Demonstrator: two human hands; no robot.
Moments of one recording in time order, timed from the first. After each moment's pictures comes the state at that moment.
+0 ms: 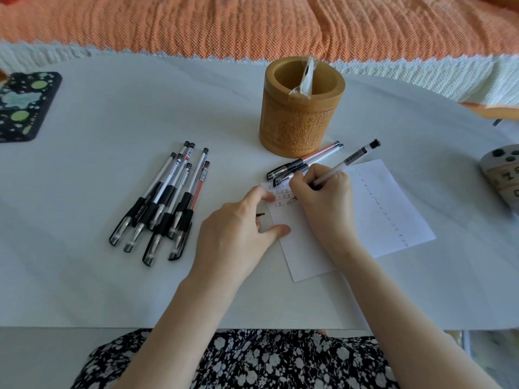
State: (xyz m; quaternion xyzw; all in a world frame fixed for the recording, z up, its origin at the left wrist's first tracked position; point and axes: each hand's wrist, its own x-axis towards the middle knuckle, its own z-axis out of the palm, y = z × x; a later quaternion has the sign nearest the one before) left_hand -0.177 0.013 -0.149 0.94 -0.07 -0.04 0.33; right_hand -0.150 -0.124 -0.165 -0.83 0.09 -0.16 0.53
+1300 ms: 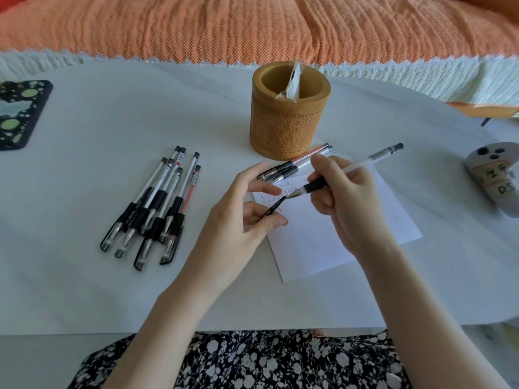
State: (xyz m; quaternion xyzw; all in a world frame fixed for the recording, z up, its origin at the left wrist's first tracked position) left_hand -0.182 0.012 -0.140 0.76 -0.15 -0.06 0.63; right_hand -0.165 -0.150 -0.130 -0.64 0.09 -0.05 0.76
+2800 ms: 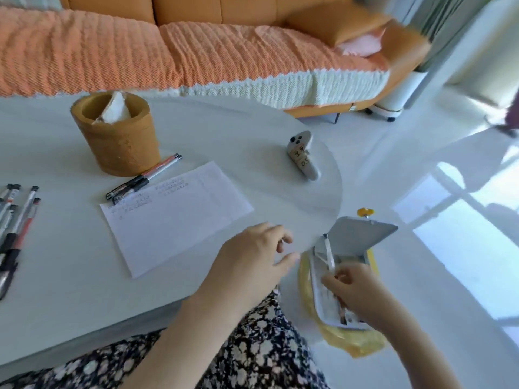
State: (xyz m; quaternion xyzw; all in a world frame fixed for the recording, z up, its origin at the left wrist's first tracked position) left_hand -0.279 -0.155 -0.109 0.85 -0.41 -0.08 0.32; right_hand -0.394 -0.326 -0.146 -0.88 0.33 0.09 0.33
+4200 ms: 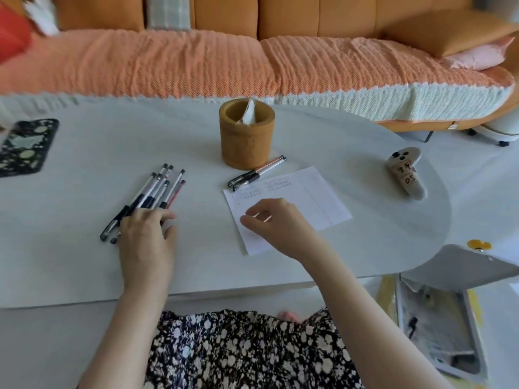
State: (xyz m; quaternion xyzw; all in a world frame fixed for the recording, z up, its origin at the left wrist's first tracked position) left_hand -0.214 0.069 -0.151 0.96 0.04 0.14 0.25; right_hand -0.227 -0.134 -0.116 -0.91 0.05 0.07 0.40
